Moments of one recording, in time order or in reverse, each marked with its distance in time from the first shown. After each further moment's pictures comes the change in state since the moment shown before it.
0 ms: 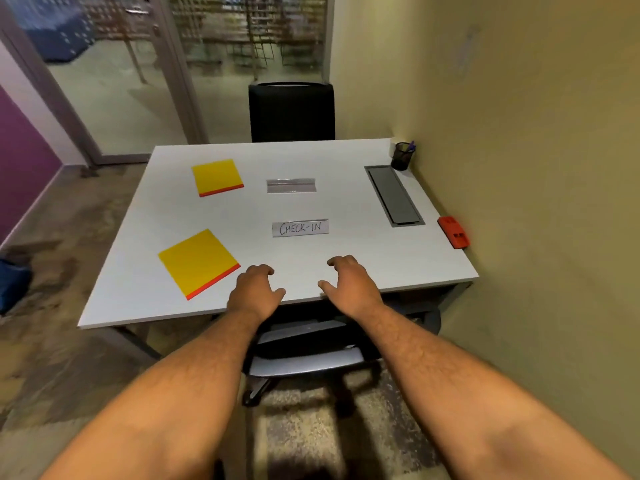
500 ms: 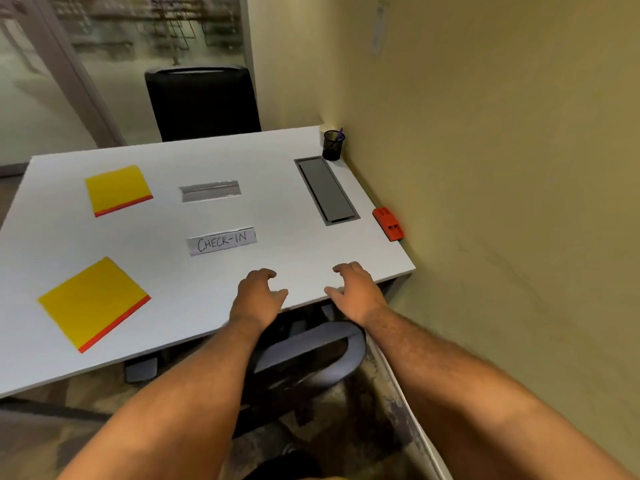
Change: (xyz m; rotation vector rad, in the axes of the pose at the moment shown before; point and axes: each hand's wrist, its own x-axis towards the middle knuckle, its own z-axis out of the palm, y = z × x) left_hand 0.065 0.143 0.112 -0.135 -0.129 0.118; right_hand 0.028 0.169 -0.071 0.032 0.009 0.189
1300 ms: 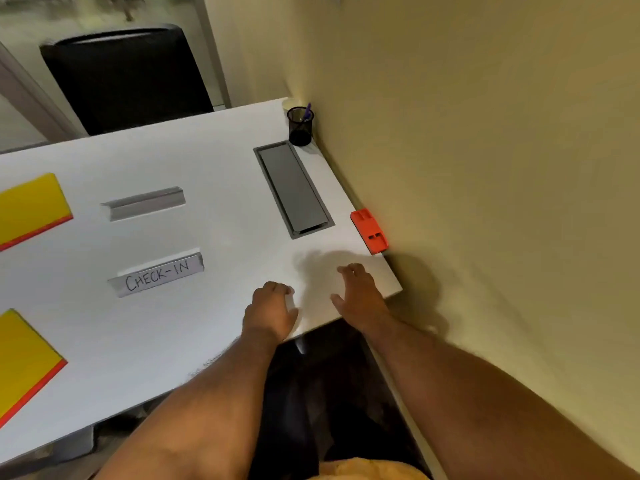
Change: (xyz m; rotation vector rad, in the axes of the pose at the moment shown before) left_hand 0.144 0.085 0.131 0.315 -0.226 0.036; right_hand 0.157 0.148 -0.009 -0.071 -0.080 0.129
